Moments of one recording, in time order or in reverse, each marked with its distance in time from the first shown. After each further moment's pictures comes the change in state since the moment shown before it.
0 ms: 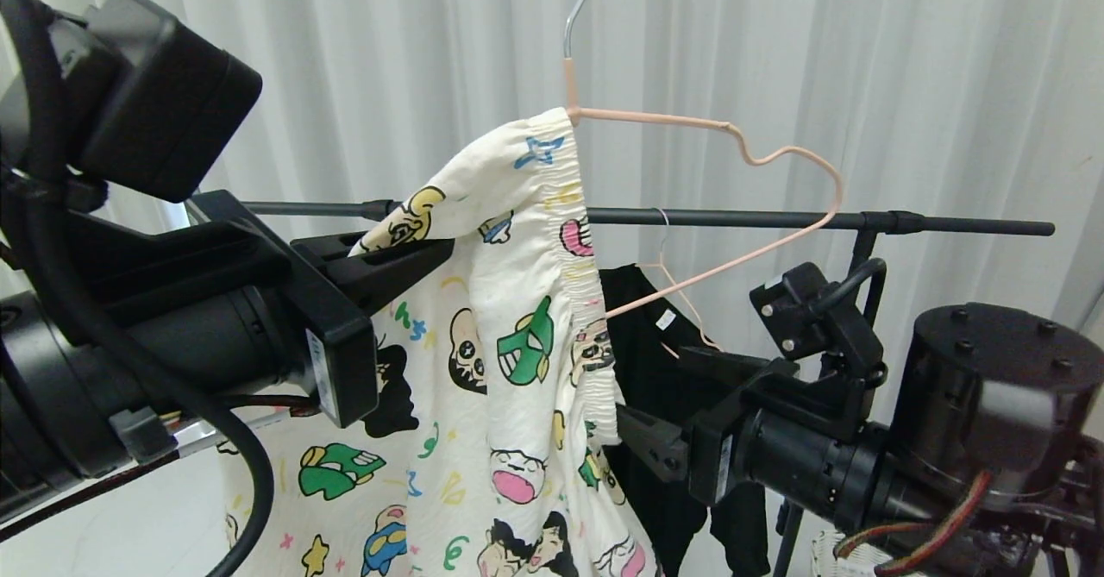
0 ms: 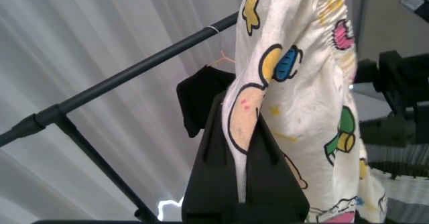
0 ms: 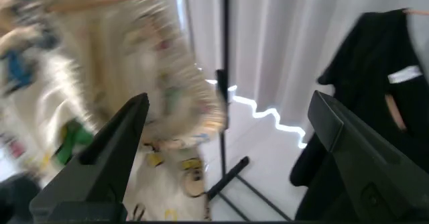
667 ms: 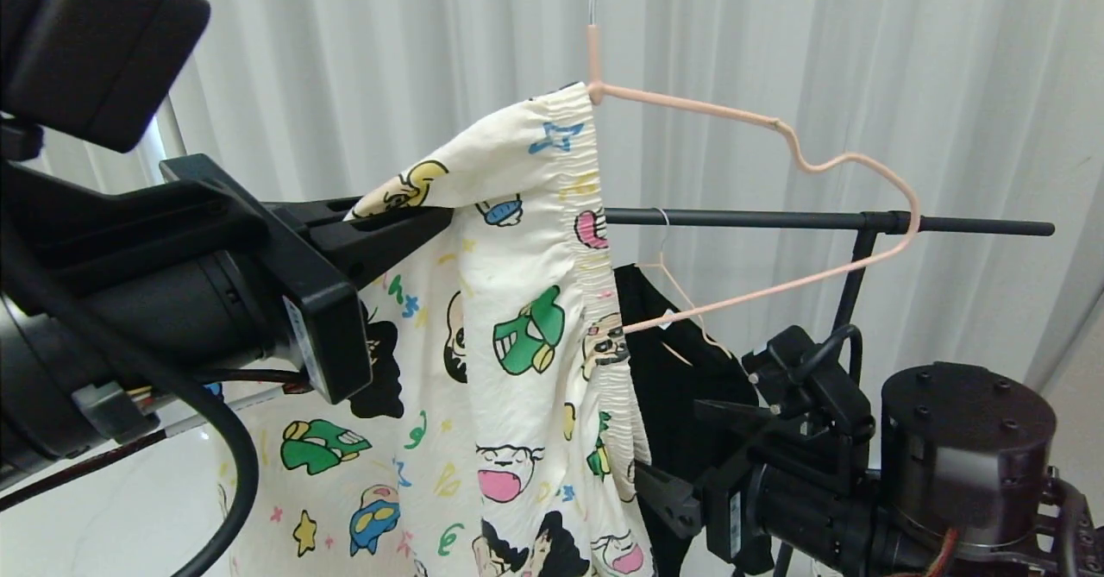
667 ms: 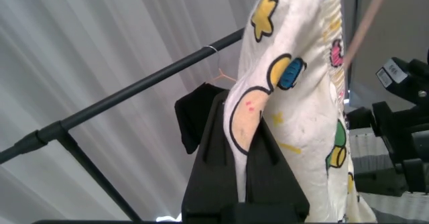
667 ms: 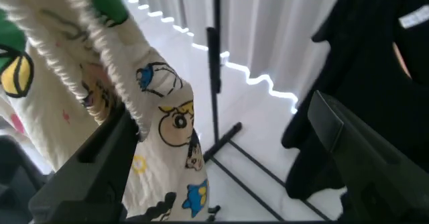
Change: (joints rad) left arm -0.019 -0.005 -0.028 -0.029 -0.001 0.009; right arm -0.024 0.018 0.113 0.009 -0.017 0.012
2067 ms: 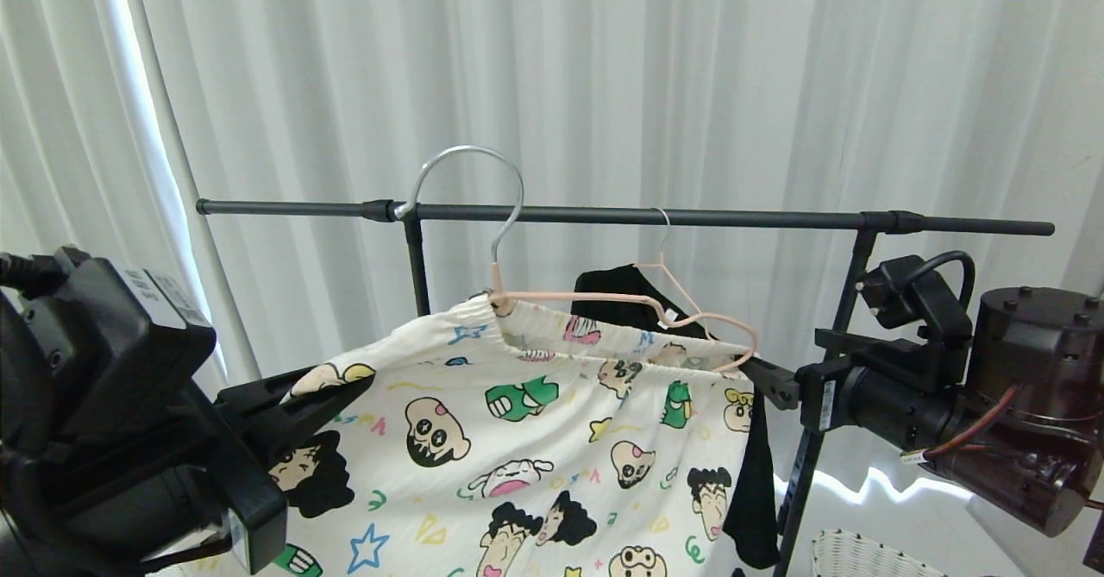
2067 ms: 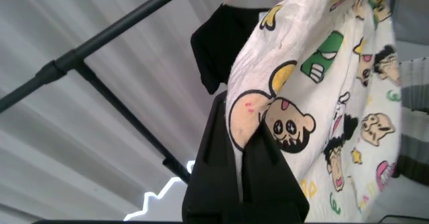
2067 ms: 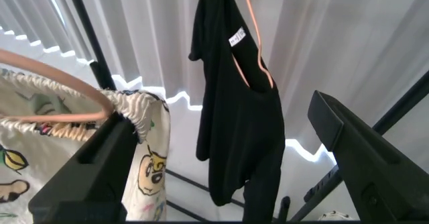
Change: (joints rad) left arm 0.117 -0.157 0.342 -0.001 -0.015 0.087; right arm -0.355 -0.076 0.011 0.007 -0.020 -0.115
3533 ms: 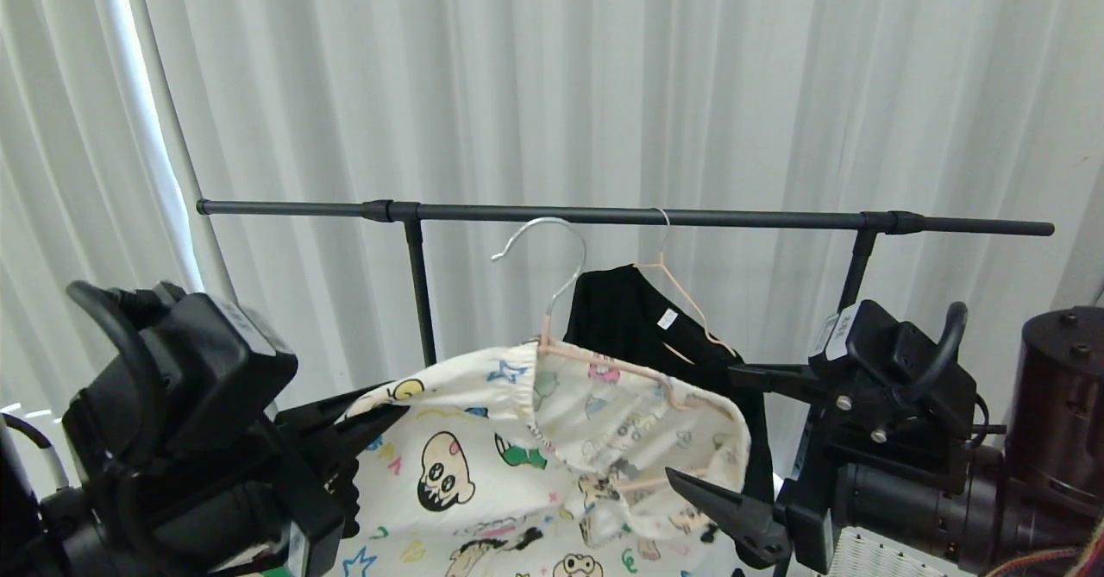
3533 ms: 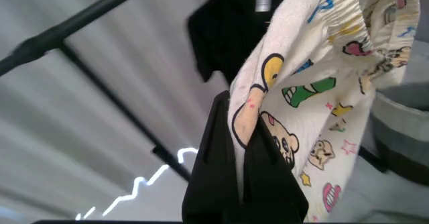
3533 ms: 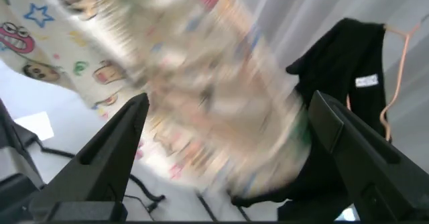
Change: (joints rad) left arm -0.045 0.074 0.047 -0.067 0.002 -0.050; right arm 0.306 -0.129 -0.067 0.243 0.174 -0.239
